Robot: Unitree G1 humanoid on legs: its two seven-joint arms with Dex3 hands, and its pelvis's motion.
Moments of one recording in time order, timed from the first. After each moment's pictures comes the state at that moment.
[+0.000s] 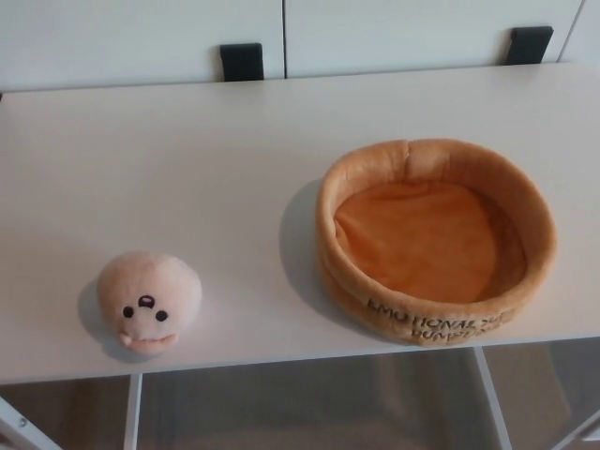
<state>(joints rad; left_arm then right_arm) 0.62 0.69 0.38 -0.08 0.09 -0.60 0.03 0.24 -0.47 -0.08 1.36 -0.19 -0.26 -0.05</state>
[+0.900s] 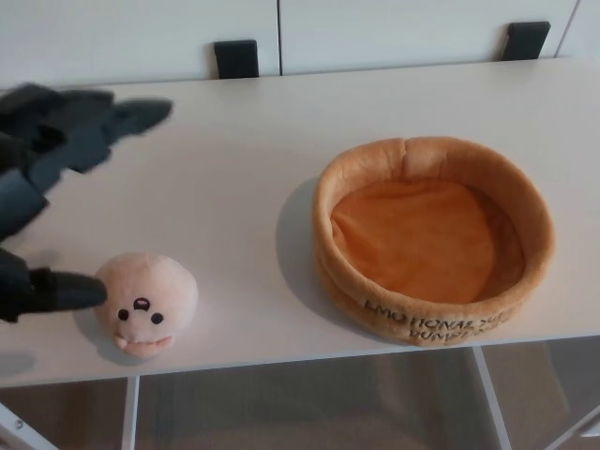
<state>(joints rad) 0.06 1.10 0.08 -0.46 0.11 -0.18 -0.28 0.24 -0.46 -0.09 1.36 -0.19 -0.25 -0.05</state>
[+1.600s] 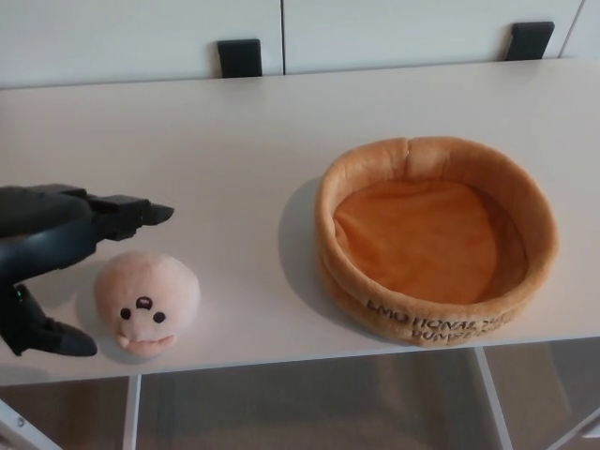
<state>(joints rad) -0.18 1.13 -0.27 -0.36 0.29 0.15 -0.58 0.24 -0.46 -0.09 1.36 -0.18 -0.22 -0.03</state>
